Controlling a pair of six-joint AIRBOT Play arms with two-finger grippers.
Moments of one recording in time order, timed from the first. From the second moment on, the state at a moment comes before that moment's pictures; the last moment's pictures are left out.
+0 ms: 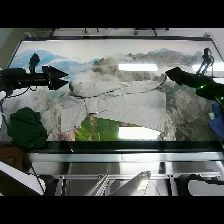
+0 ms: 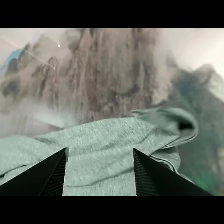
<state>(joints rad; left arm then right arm) 0.31 -1.94 1.56 -2.88 1.54 2.09 -0.21 -1.52 1.07 -0.27 0.64 0.67</state>
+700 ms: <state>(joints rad) 0.53 -1.78 1.43 -2.54 1.60 1.98 -0.55 -1.52 0.83 -0.48 1.16 0.90</state>
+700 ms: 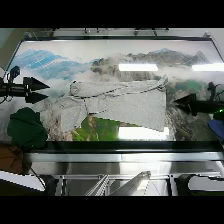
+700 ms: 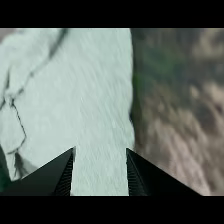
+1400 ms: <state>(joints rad) 0.54 -1.74 1.33 -2.49 1.55 1.98 -0.32 -1.52 0.58 -0.47 1.13 0.95</state>
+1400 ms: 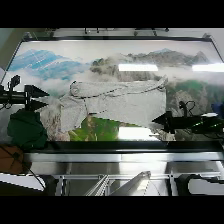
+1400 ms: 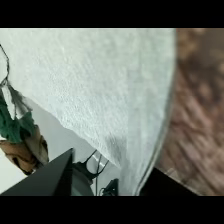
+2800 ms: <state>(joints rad) 0.27 -1.91 1.63 -2.61 1.77 2.05 -0.28 -1.46 0.59 -0.08 1.45 0.71</state>
